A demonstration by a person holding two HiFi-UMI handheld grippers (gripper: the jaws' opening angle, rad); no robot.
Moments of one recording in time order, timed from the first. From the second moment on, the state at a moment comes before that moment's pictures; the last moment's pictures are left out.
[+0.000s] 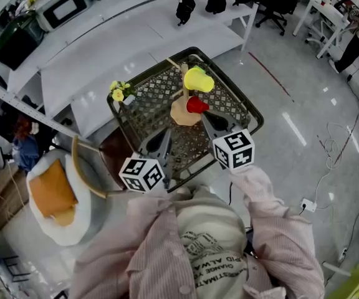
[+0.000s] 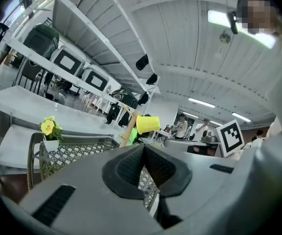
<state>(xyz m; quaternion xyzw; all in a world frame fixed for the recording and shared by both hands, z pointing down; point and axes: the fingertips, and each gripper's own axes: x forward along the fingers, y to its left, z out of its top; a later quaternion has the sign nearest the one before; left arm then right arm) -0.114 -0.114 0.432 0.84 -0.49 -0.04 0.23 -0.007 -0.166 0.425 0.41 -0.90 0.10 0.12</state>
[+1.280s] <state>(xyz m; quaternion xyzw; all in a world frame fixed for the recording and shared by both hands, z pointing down) -0.124 -0.107 0.403 0.81 -0.57 -0.02 0.13 0.048 -0.158 0.419 0.42 -0.89 0.14 0.01</state>
